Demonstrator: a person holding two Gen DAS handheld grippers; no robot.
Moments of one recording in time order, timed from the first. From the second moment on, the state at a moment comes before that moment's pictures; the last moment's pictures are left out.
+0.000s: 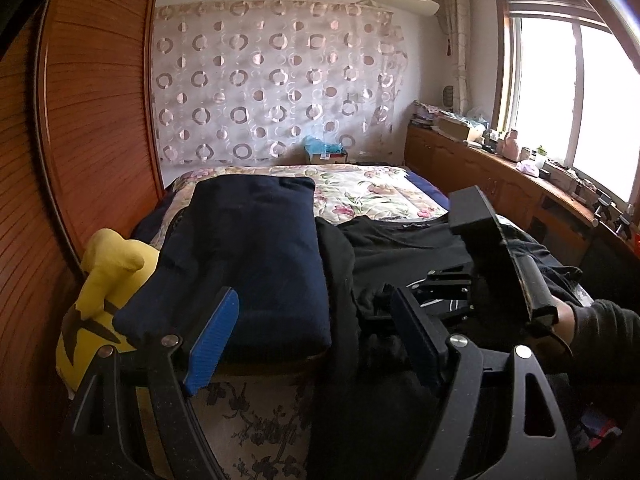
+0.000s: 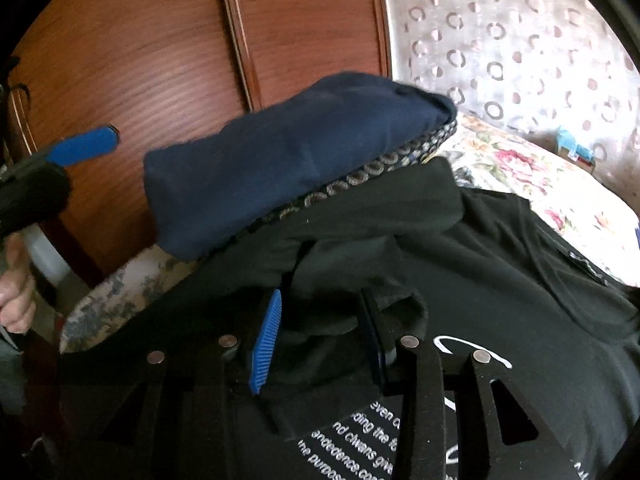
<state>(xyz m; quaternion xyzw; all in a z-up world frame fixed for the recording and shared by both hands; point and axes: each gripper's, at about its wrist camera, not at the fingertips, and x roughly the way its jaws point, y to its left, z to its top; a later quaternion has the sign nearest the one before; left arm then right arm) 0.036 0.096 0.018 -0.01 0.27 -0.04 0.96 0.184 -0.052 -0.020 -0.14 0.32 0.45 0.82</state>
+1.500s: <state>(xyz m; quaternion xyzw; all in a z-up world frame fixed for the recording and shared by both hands) 0.111 0.020 0.003 0.03 0.33 -0.11 0.93 0.184 -0.283 -0.027 -0.10 0.38 0.19 0.90</state>
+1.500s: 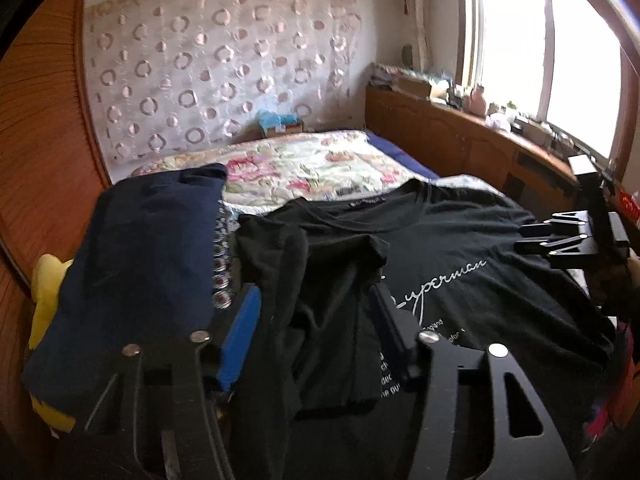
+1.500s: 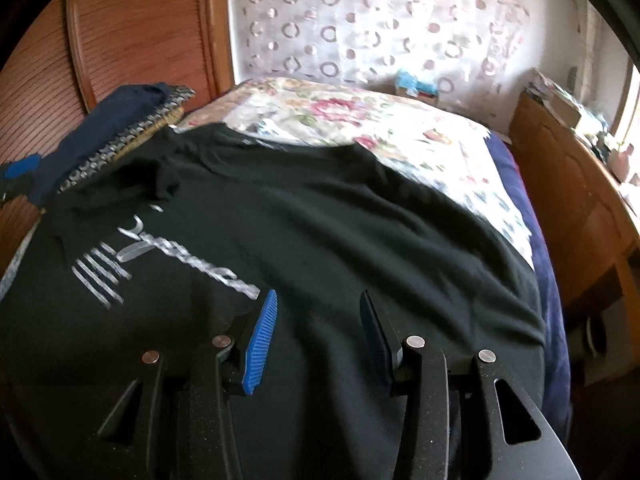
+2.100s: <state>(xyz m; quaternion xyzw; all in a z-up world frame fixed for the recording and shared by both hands) 0.205 -0.017 -0.041 0.13 0.43 -0.04 0.89 0.179 -0.322 -0.047 -0.08 0.39 0.19 0.90</state>
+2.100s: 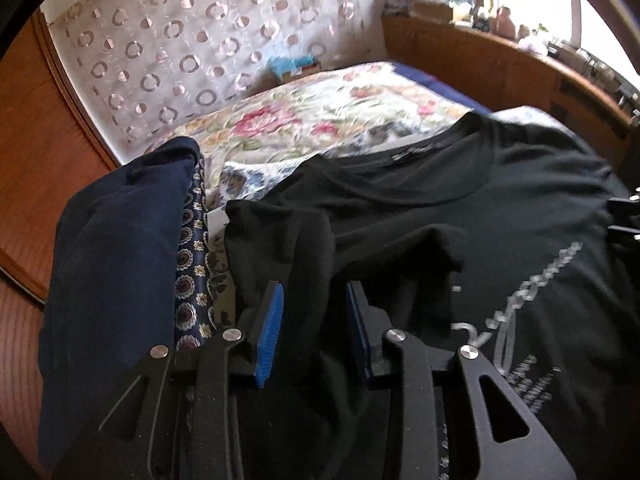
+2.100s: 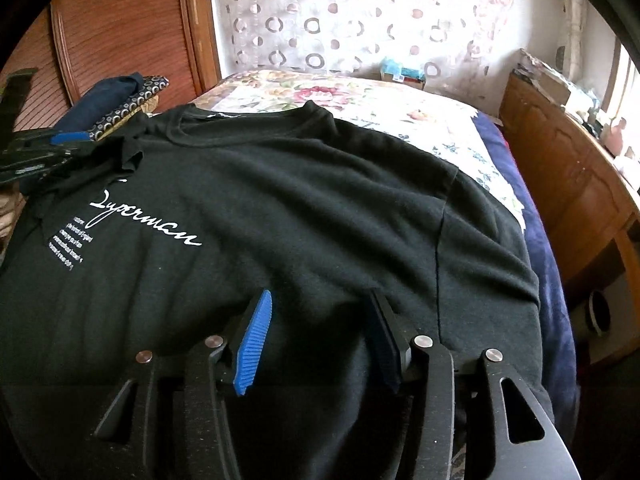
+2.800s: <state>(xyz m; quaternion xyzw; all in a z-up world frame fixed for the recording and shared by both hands) 0.192 0.012 -0.026 0.12 0.41 -0.03 0.90 0.179 -0.310 -0.041 -0.11 0.38 0.17 0.90</state>
